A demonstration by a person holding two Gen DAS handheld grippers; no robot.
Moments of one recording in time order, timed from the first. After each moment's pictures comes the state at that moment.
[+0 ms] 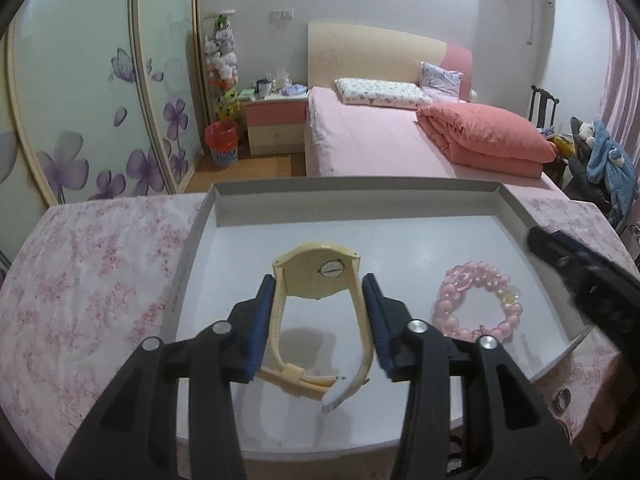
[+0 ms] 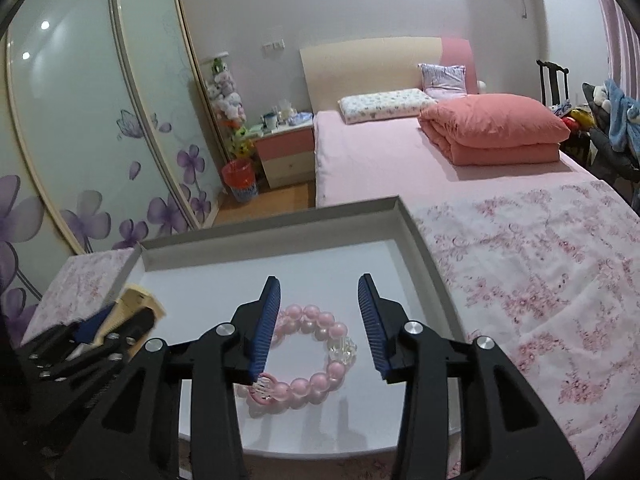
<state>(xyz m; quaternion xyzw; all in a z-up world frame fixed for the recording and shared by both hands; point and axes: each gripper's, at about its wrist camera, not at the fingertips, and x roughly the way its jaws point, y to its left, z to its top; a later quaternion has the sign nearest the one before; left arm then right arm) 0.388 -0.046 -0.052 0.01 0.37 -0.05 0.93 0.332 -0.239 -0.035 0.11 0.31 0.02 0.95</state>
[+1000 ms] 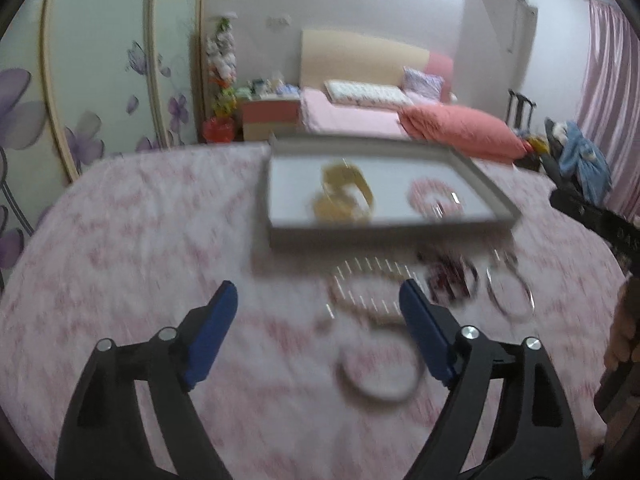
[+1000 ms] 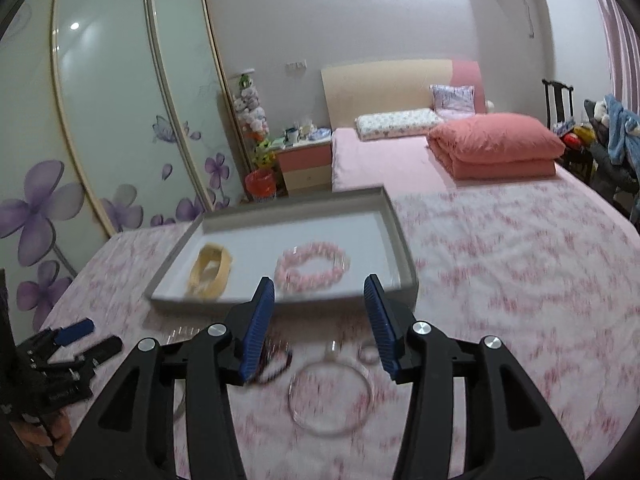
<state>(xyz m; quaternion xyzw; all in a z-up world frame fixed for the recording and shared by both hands) 0.211 0.023 -0.035 0.00 0.37 -0.09 0.92 0.196 -0.249 -0.009 0.10 0.28 0.05 0.95</state>
